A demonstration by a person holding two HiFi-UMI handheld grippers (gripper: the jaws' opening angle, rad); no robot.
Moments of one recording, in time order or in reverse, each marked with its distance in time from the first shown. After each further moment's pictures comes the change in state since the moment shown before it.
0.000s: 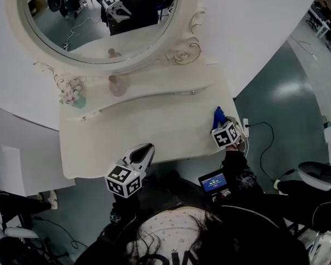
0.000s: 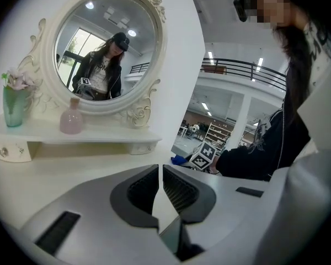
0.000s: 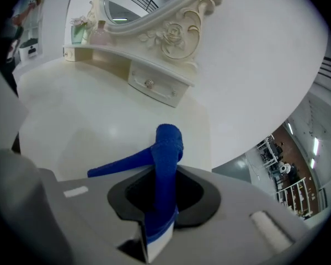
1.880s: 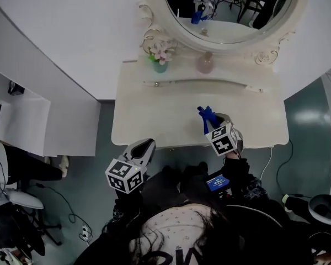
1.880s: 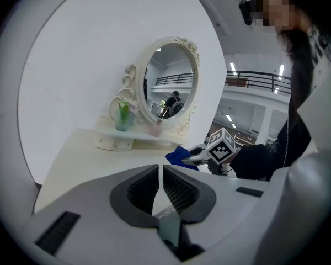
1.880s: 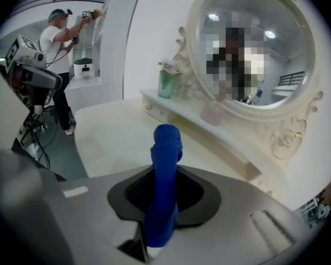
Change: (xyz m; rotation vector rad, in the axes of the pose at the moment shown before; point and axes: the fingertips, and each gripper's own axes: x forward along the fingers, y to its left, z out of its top) left arm -0.271 0.146 -0.065 -0.145 -0.106 0.231; right arm -0.136 0.349 0.215 -0.205 -0.295 0.342
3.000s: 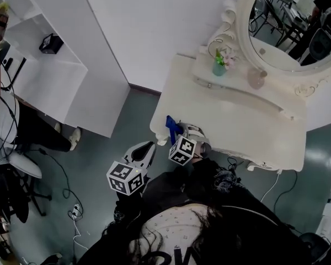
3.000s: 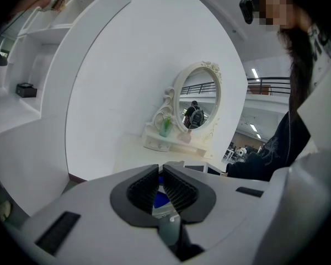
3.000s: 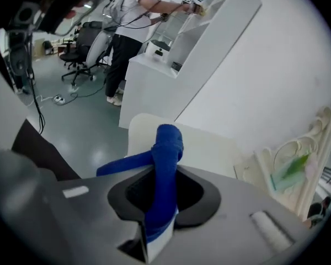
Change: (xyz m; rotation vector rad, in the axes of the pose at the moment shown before) left arm -0.149 0.100 -0.032 -0.112 -0.097 0.225; right arm 0.118 0.318 0.100 -0.678 -0.074 0.197
